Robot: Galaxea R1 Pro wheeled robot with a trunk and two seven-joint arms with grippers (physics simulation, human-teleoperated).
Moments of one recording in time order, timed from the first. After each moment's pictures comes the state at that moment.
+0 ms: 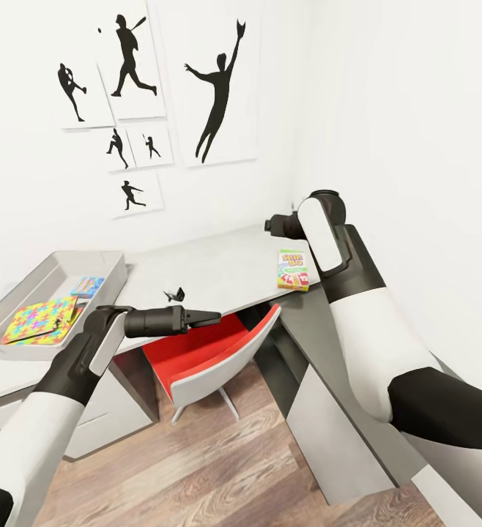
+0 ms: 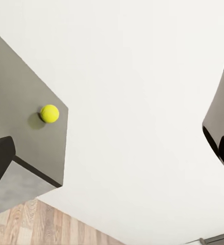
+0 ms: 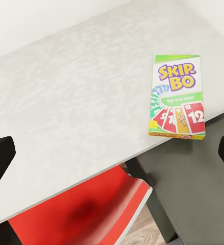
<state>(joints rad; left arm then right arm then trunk) -0.85 0.16 -0.18 -1.10 0.51 1.02 -1.19 -1.33 0.17 0.17 -1.07 -0.62 1.04 -0.64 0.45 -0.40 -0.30</state>
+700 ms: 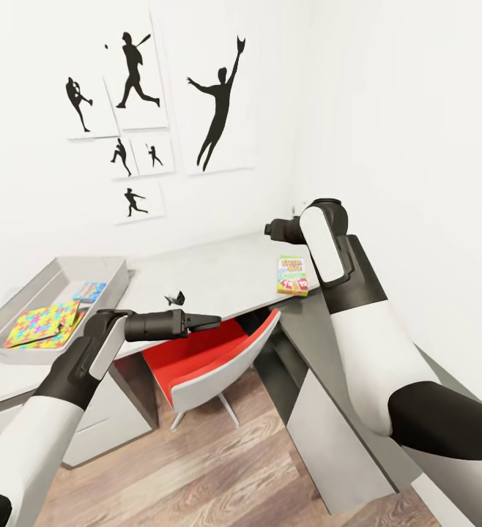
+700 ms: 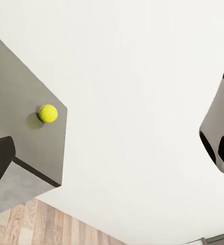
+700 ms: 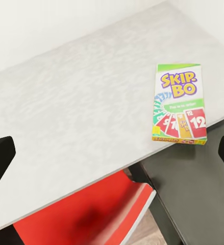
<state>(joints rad) -0.83 0.16 -0.18 -1.10 0.51 1.02 -1.19 -1.27 0.17 0.17 -1.15 -0.61 1.04 -0.64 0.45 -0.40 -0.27</state>
